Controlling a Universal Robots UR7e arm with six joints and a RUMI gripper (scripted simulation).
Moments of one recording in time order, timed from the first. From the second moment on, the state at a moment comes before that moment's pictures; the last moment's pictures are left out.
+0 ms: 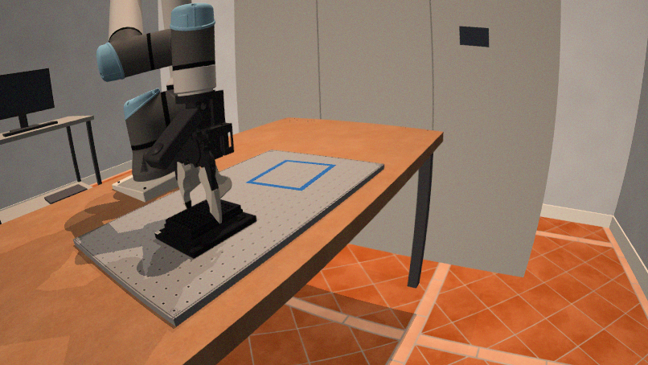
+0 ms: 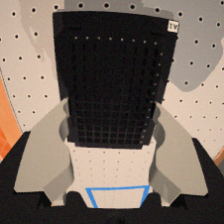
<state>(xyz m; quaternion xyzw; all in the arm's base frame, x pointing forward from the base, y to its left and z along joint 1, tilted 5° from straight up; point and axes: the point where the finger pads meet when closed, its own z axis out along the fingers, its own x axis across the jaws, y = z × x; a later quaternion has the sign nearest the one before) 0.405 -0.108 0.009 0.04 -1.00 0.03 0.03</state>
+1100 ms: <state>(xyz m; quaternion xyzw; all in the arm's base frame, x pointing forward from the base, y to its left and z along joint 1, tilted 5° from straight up) 0.405 -0.108 0.004 0.04 -1.00 0.03 0.03</state>
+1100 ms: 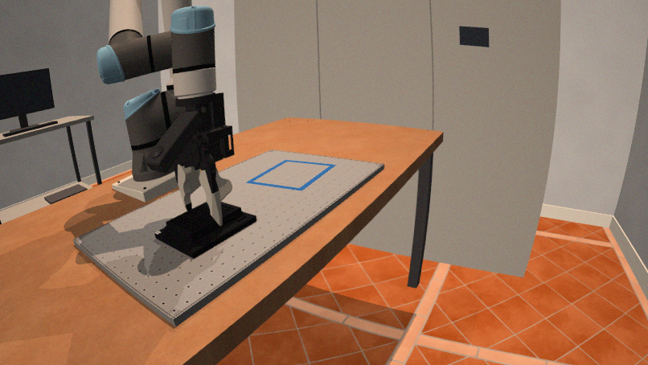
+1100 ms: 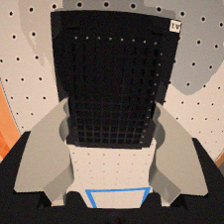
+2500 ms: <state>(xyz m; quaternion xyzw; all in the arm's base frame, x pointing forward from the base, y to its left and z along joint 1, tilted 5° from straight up) 0.405 -0.108 0.001 0.04 -1.00 0.03 0.03</state>
